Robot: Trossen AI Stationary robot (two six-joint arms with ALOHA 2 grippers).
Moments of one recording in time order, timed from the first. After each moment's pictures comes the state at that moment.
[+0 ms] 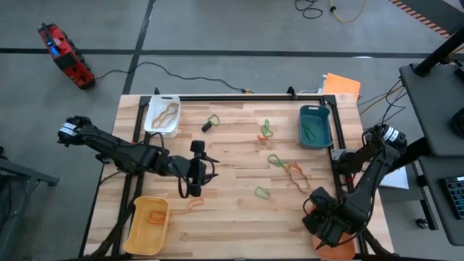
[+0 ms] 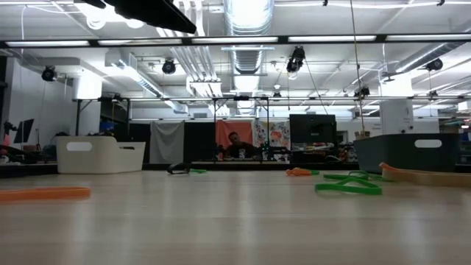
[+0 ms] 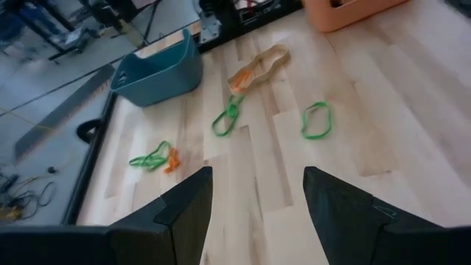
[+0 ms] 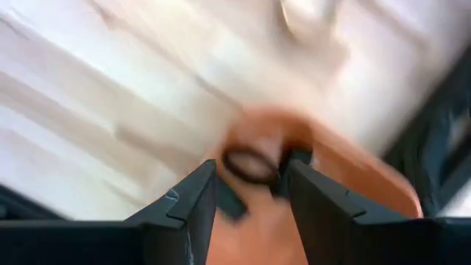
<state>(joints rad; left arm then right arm) -0.33 1.24 0.89 -0.19 -0.41 0.20 0.94 1.57 1.24 -1.28 0.08 1.95</state>
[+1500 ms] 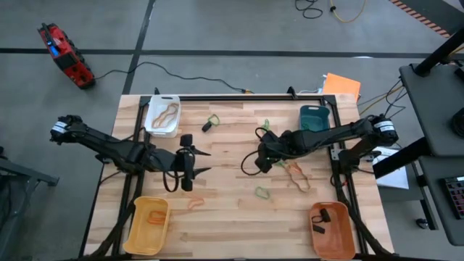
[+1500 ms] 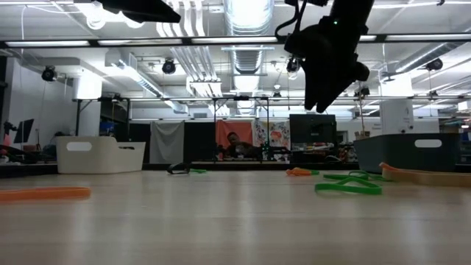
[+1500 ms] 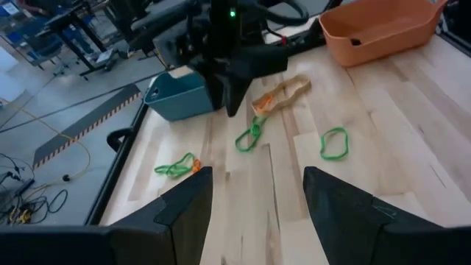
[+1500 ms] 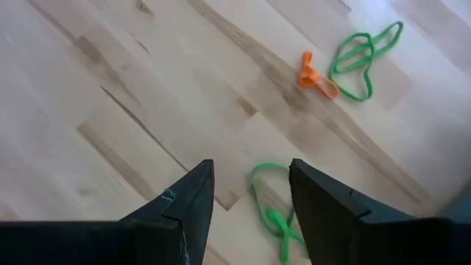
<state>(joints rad) -0.33 1.06 0.77 -0.12 -0.46 0.19 0.07 1.57 1.19 -0.87 0.33 0.81</state>
